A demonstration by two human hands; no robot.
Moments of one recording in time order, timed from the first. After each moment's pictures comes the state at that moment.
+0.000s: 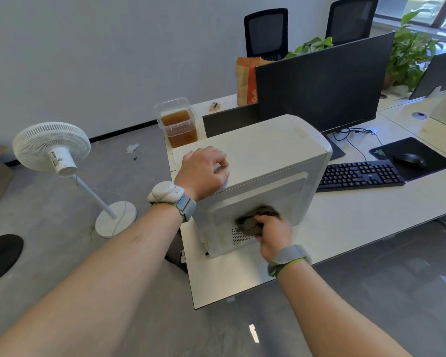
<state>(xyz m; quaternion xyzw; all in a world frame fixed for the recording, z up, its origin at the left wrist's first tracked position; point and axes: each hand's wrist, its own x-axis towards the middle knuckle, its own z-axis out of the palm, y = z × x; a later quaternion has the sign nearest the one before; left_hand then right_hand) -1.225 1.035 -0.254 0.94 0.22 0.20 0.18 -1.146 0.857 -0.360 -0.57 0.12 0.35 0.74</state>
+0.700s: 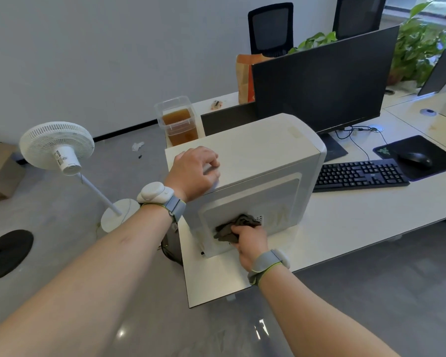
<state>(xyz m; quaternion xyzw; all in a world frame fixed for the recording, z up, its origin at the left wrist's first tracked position) -1.223 1.036 -0.255 0.93 0.23 0.21 0.19 -1.171 0.870 -0.379 -0.56 0.11 0.43 0.70</state>
